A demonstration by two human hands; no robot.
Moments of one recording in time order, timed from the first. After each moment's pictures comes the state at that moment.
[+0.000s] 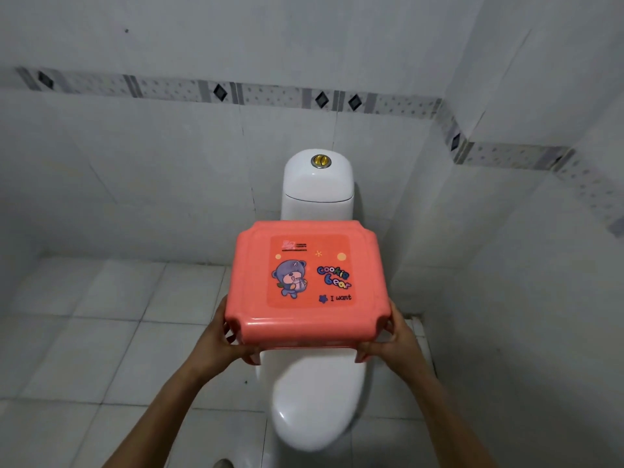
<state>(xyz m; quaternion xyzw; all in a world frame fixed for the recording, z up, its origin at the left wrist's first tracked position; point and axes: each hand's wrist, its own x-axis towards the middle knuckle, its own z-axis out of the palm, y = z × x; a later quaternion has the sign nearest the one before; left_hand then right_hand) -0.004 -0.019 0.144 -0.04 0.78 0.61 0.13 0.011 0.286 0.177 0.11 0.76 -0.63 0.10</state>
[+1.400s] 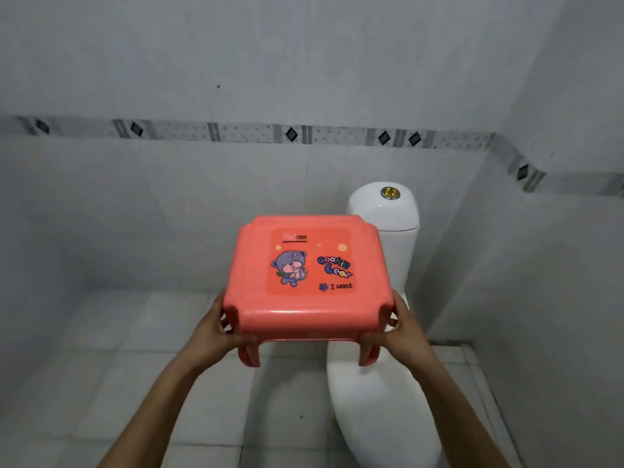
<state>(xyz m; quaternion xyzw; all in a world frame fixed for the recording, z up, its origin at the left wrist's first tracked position) -0.042 -0.234 0.200 -0.03 0.79 0.61 0.08 -0.020 0.072 0.231 0.11 0.81 -0.58 0.07</state>
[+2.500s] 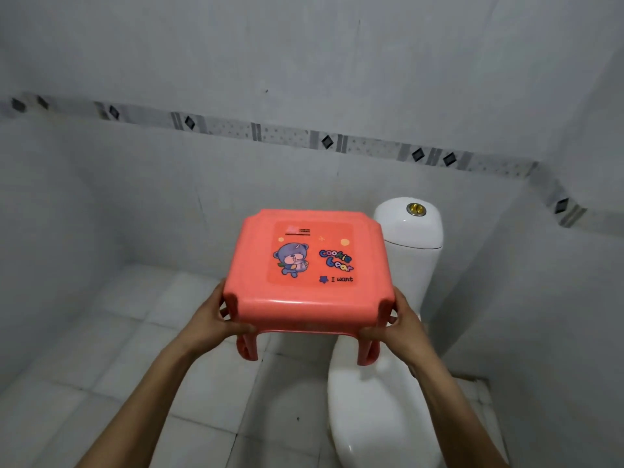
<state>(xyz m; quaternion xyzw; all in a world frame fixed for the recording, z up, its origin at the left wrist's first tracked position) -0.014 -0.238 0.212 -0.08 0.80 0.60 0.04 -0.026 0.072 0.261 0.05 0.82 -0.56 0.11</state>
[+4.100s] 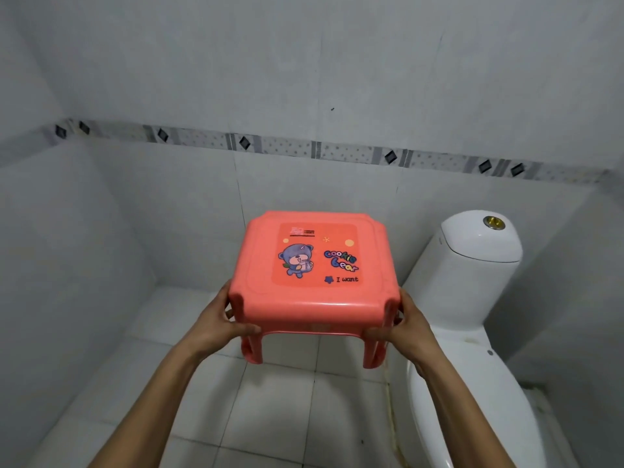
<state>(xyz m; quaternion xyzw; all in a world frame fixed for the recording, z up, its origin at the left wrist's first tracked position) -0.051 -0.481 0.228 -0.06 0.79 0.61 0.06 -0.047 -0.173 0.269 0.09 0.80 -0.59 0.10</state>
